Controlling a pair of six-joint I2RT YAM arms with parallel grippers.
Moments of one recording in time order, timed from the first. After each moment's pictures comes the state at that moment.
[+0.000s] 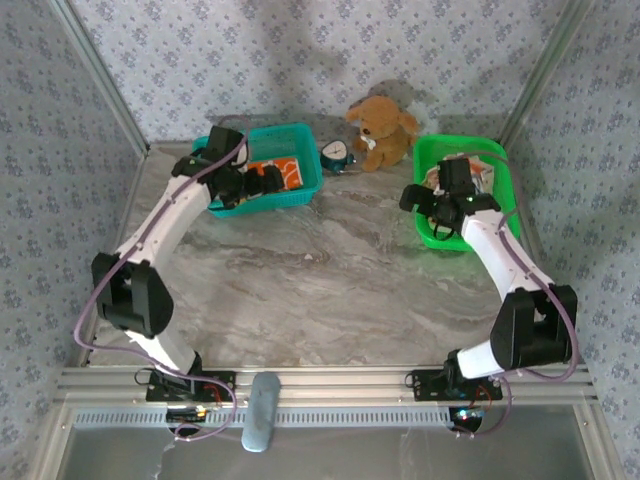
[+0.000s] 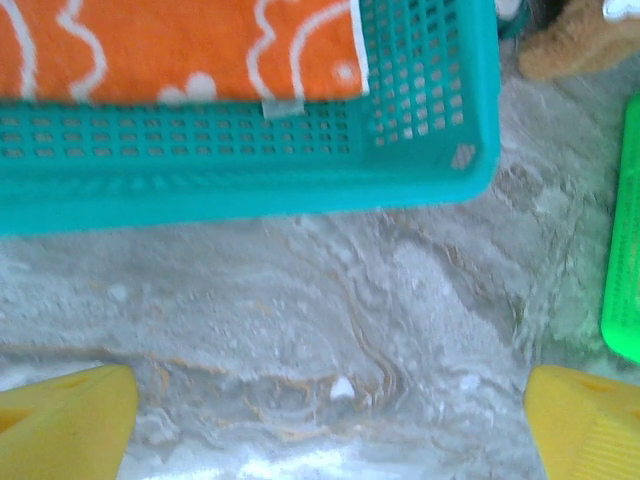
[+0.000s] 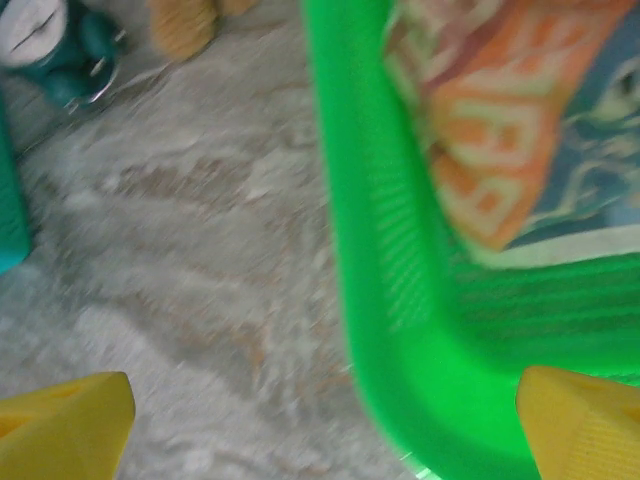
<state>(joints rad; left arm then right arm) -0.34 1.64 1.54 -0.84 0.17 -0.56 0.11 1.45 1.18 -0.61 0.01 0.43</state>
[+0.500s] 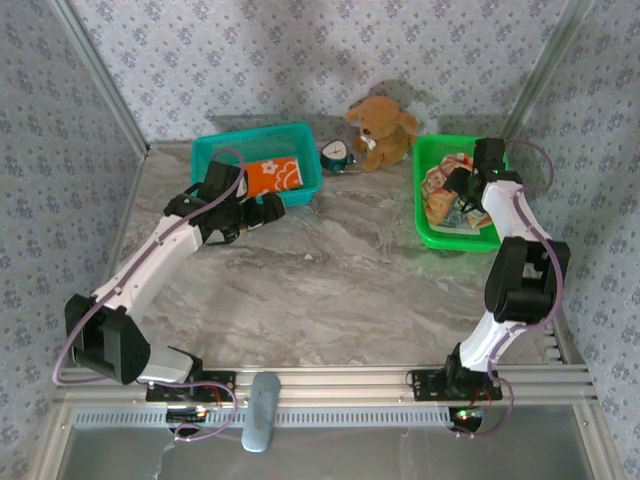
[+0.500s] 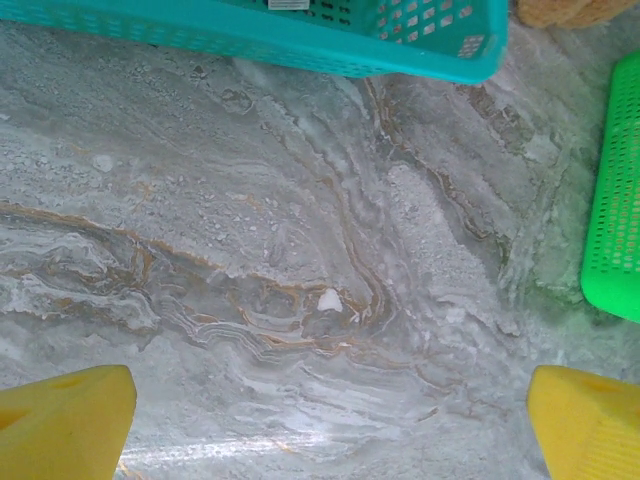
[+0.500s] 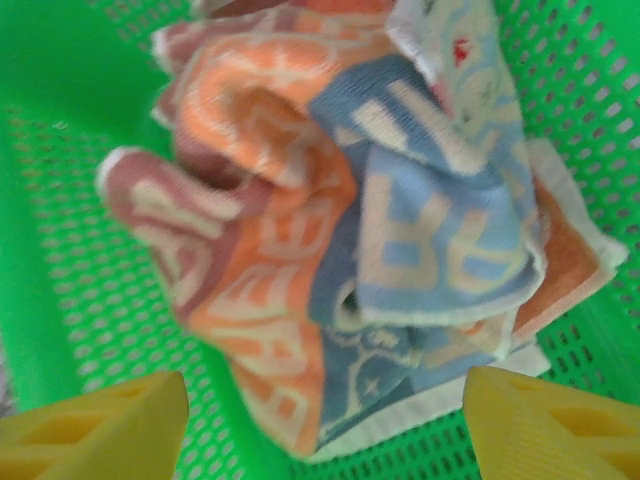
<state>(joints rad) -0.41 1.38 1.24 -0.76 0.14 -0.70 -0.14 1.76 1.41 -0.58 0.06 0.43</state>
